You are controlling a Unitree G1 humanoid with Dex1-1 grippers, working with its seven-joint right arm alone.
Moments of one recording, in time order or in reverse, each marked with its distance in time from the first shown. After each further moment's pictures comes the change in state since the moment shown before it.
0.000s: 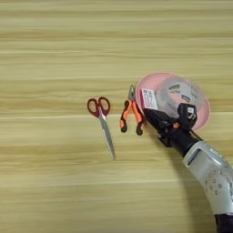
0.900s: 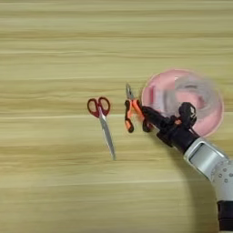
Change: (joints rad) arm -0.079 0.024 -0.143 0.083 0.268 0.318 -0.069
